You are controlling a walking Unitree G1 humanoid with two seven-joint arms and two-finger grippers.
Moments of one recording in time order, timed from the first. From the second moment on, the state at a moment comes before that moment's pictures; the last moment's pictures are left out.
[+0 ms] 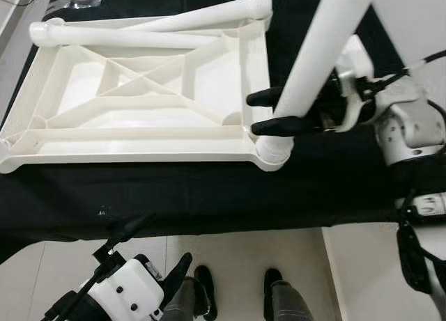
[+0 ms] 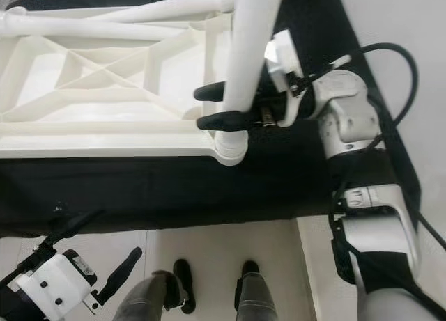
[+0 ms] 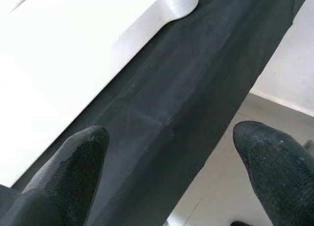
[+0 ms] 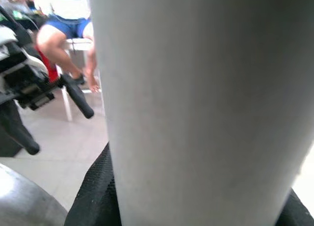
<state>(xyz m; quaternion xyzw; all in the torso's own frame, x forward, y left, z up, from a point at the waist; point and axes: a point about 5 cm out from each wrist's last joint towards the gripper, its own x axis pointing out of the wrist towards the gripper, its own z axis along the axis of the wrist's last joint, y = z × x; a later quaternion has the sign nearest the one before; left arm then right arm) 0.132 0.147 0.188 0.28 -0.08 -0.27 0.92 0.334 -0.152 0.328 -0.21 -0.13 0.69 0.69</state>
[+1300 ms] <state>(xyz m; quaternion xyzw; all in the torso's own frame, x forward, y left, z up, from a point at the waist) 0.143 0.138 0.182 0.27 -0.10 -0.27 0.92 0.331 -0.169 0.312 -0.16 -0.10 0.41 0.89</state>
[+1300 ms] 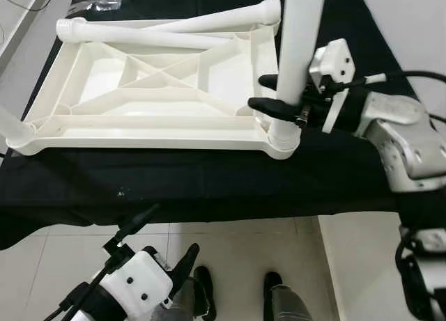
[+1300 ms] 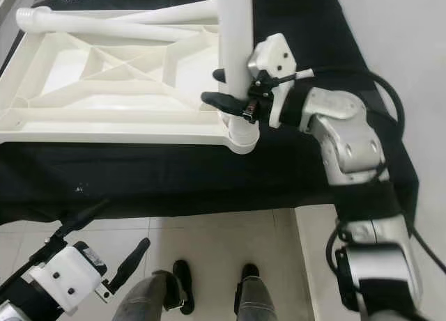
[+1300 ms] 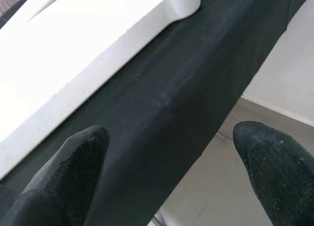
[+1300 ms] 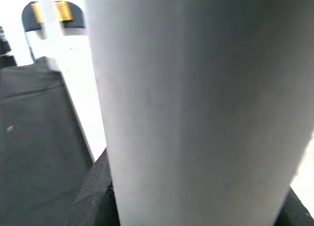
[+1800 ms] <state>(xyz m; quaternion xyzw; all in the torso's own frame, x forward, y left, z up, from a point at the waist) 0.152 0.136 0.180 0.28 -0.11 -0.27 0.92 0.285 -0.160 0.285 -0.06 -0.16 0.19 0.97</state>
